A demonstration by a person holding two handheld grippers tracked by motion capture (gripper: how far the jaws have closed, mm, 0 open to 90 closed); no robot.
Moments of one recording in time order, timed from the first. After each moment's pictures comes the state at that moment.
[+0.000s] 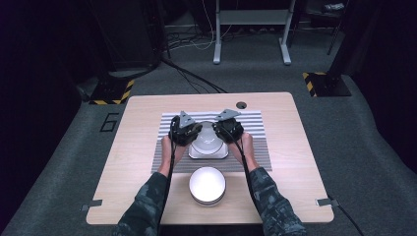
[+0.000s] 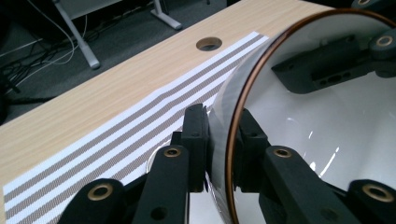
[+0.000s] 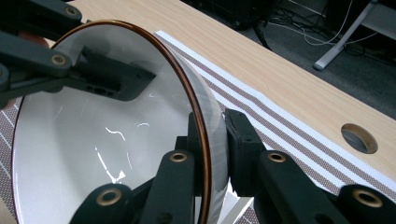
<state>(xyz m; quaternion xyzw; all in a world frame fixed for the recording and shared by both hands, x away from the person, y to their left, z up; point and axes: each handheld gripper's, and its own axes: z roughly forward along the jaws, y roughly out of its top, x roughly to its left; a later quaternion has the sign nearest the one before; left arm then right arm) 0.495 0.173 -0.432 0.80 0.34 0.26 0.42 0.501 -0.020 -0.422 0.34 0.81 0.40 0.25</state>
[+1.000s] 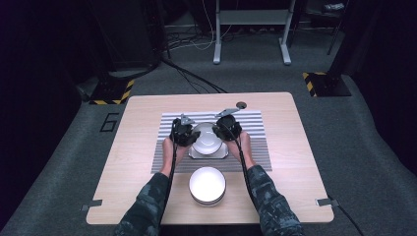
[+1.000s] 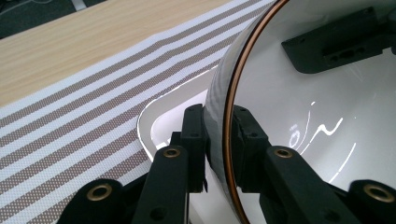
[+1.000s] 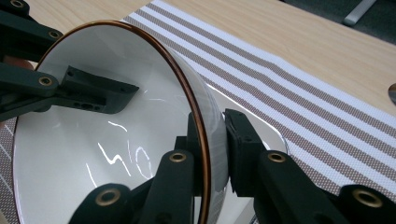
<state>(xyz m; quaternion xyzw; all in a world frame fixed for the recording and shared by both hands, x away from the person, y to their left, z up) 0.514 0.176 -0.458 0.81 0.41 0.20 0.38 0.530 -0.018 -0.446 0.39 0.82 0.38 0.18</state>
